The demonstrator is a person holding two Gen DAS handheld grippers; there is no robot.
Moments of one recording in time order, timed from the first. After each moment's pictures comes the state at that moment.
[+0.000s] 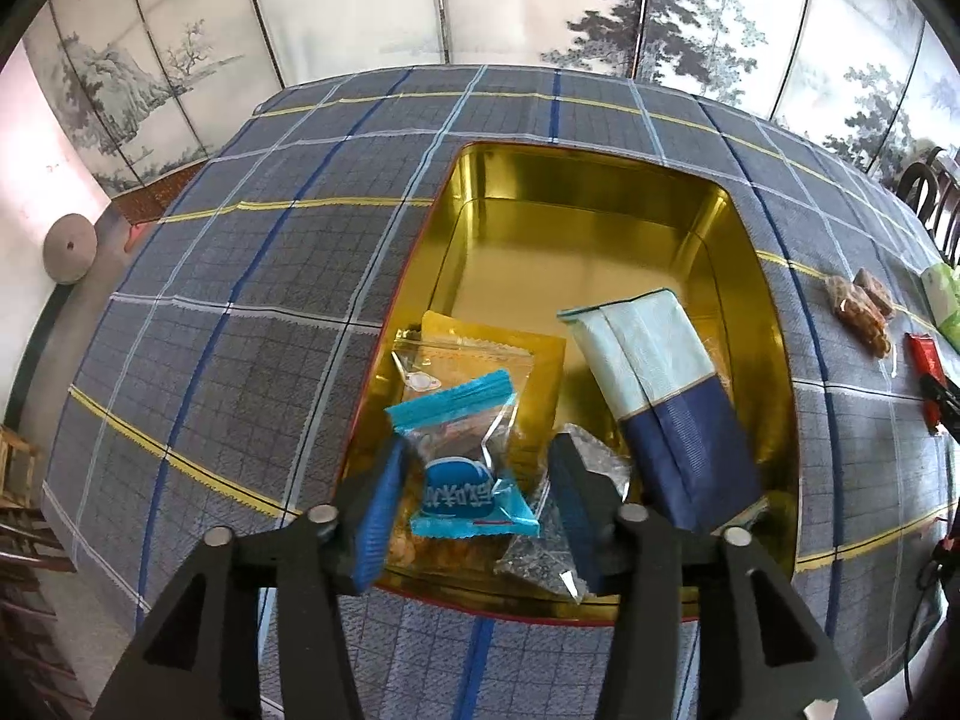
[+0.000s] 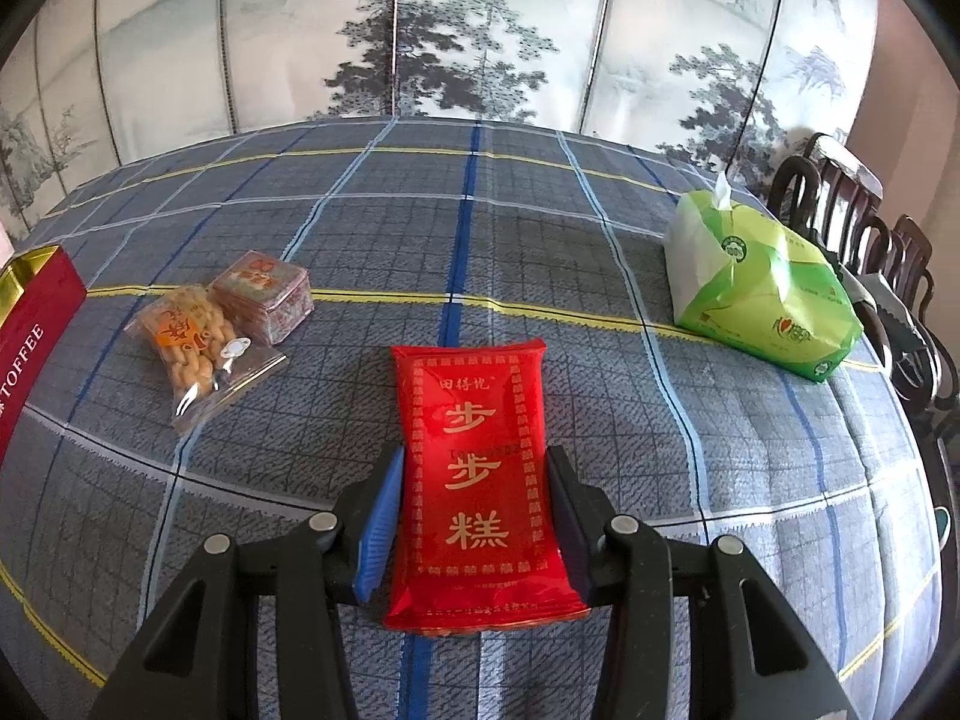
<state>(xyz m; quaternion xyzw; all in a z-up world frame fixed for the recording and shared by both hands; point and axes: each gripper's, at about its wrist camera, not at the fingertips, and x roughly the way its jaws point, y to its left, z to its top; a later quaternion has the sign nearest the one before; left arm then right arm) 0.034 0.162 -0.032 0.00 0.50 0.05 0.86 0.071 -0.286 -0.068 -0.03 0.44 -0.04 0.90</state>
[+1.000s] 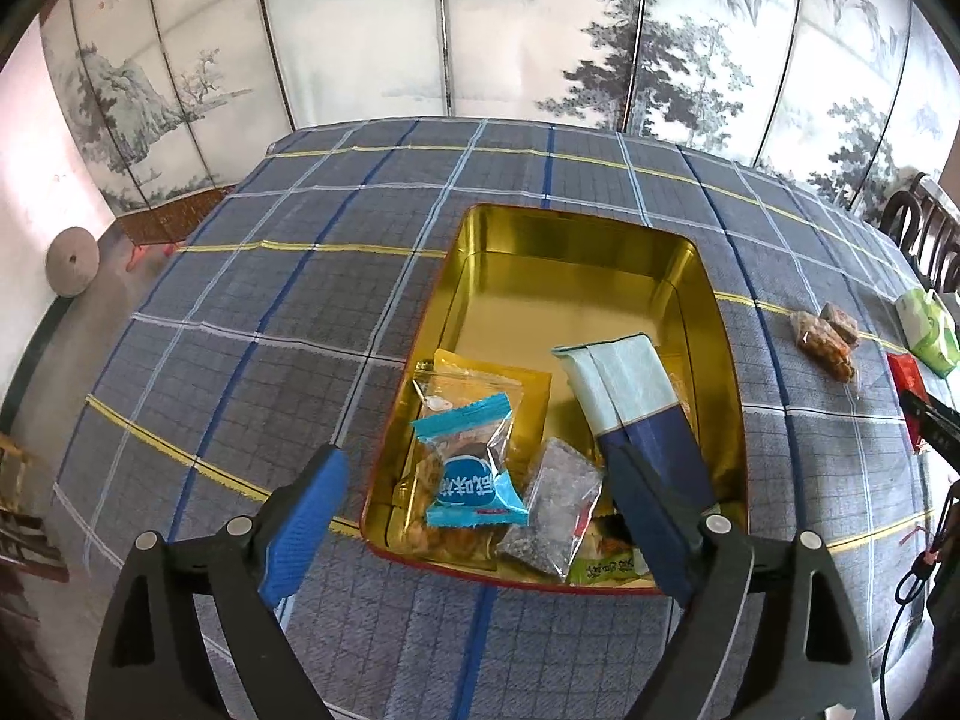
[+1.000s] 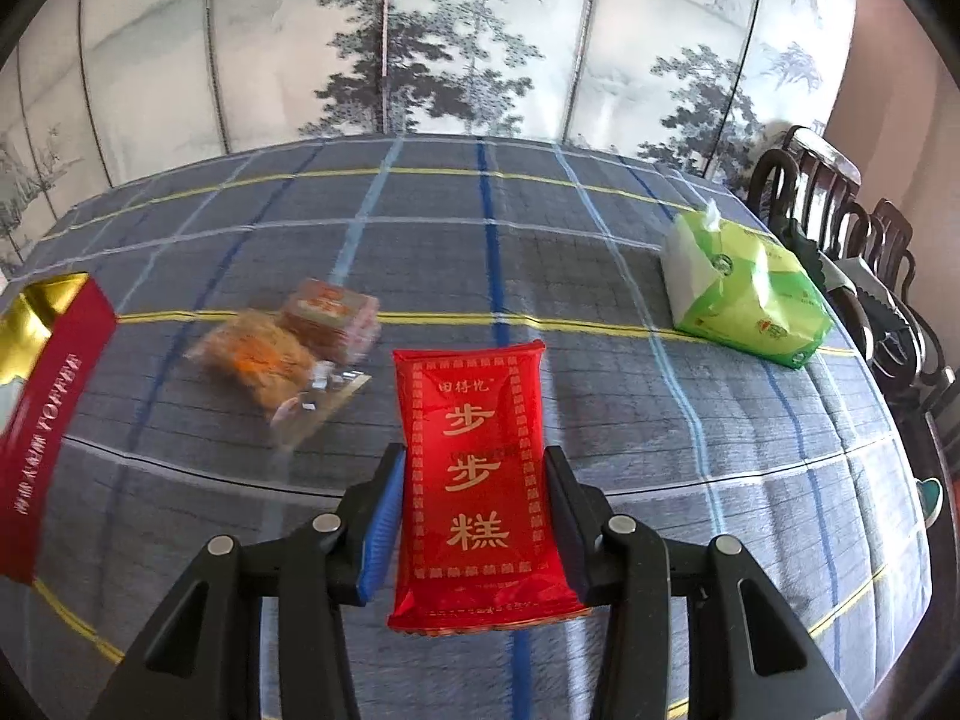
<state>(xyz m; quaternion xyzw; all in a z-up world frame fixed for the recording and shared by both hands) 0.010 0.164 0.001 -0.01 0.46 0.05 0.89 0.053 -0.242 -0.035 -0.01 0.44 -0.06 0.90</state>
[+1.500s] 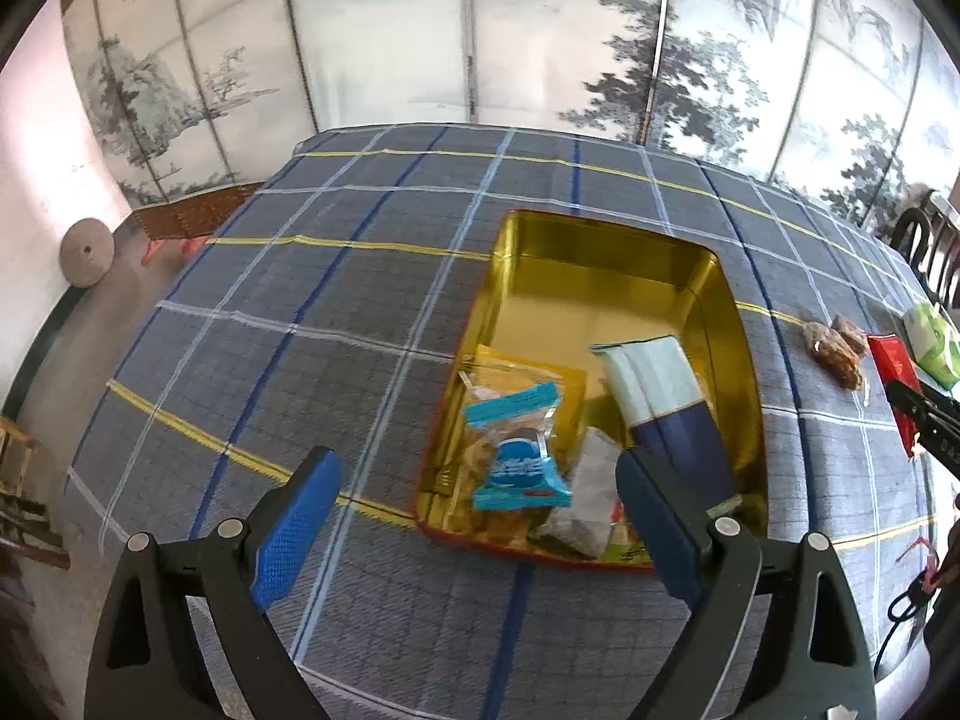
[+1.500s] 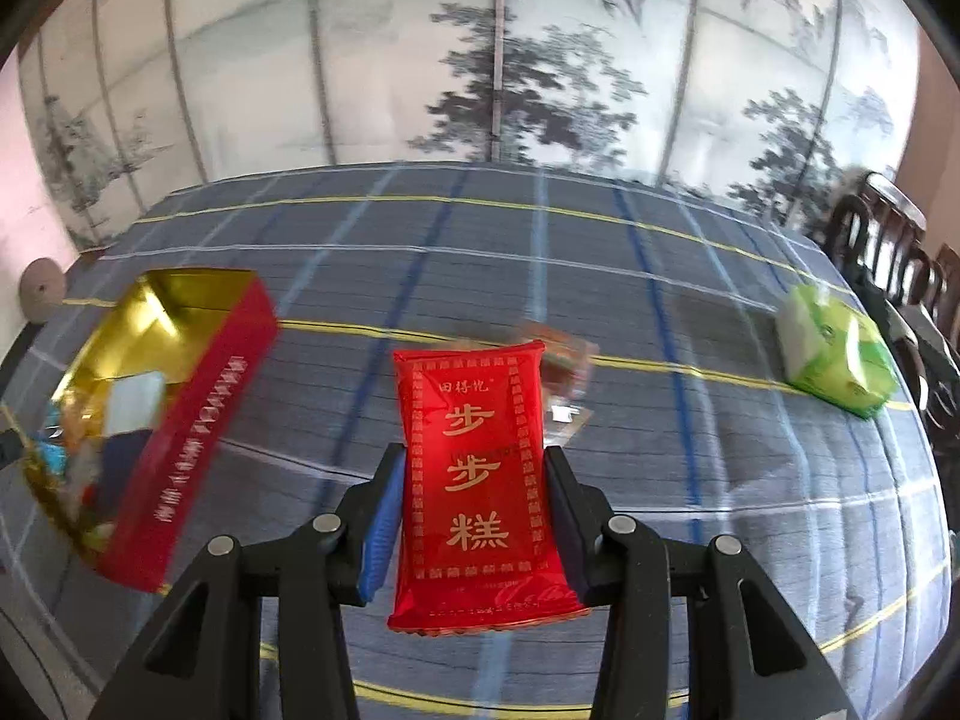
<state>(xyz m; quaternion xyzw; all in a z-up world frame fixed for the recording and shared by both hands) -0.006 0.184 0.006 -0.02 0.45 0.07 0.89 0.042 -0.152 -0.002 -0.02 0.42 0.04 0.91</state>
